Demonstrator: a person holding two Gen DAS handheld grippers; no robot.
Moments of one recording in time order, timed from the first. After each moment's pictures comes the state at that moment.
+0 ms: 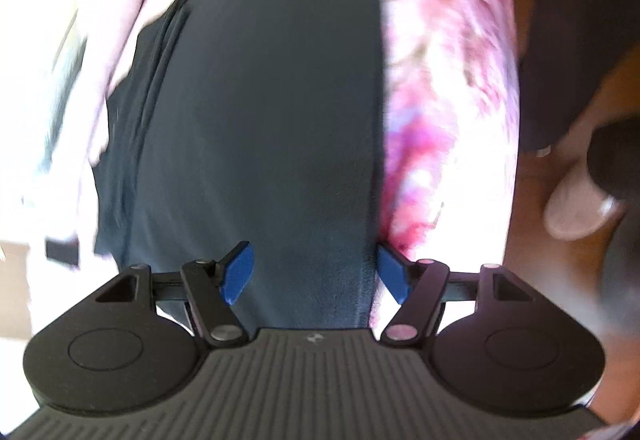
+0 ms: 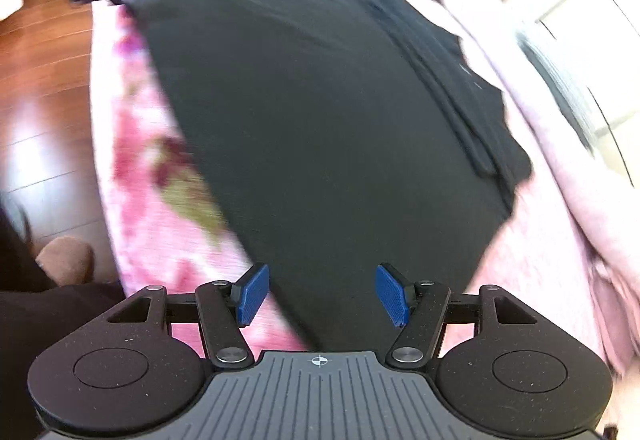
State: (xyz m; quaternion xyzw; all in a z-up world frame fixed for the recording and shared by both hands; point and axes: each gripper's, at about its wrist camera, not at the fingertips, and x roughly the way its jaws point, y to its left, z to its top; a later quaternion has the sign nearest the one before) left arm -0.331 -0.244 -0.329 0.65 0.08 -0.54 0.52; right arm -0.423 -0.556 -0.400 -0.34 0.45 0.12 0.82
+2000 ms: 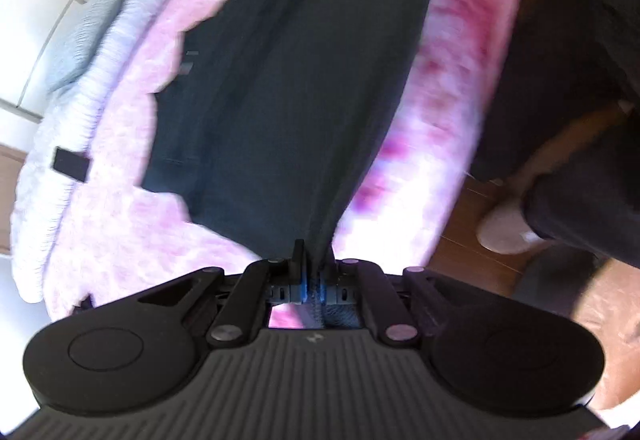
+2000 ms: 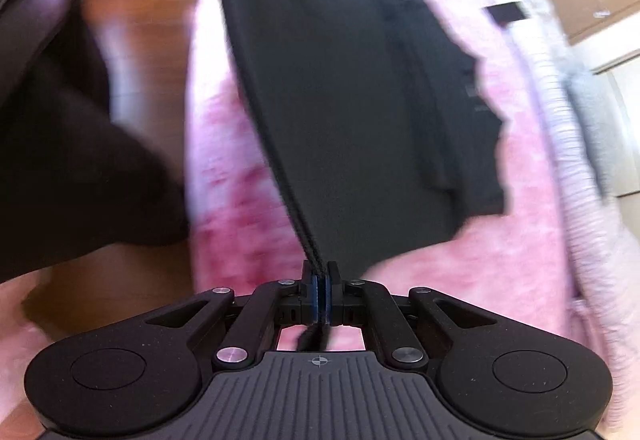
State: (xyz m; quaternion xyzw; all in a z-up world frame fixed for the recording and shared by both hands) left arm -0.241 -0.265 -0.179 0.57 0.23 -0.51 0.60; right arm -0.493 -0.597 -0.269 -0.41 0.48 0.19 0.75
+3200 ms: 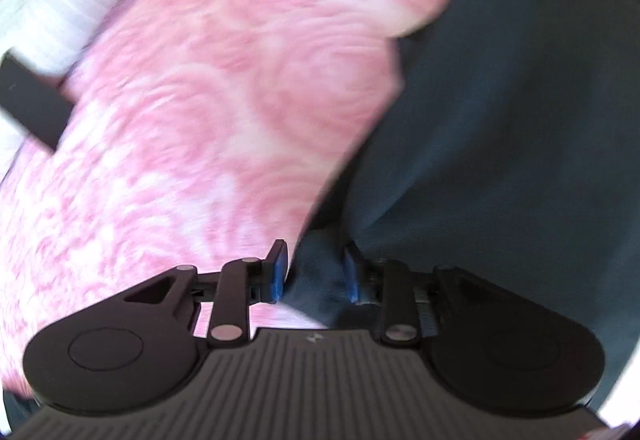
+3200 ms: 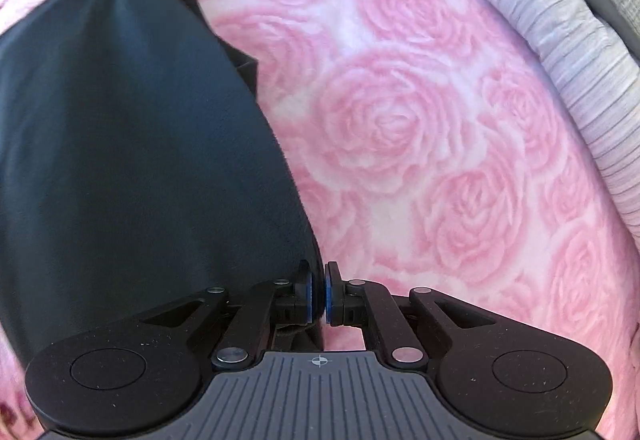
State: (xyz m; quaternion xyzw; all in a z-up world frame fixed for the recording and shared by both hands) left arm 0.186 -0.512 -0.312 0.48 0.40 -0.46 0.63; right arm -0.012 -0.831 -0.369 -0.19 0.59 0.13 0.77
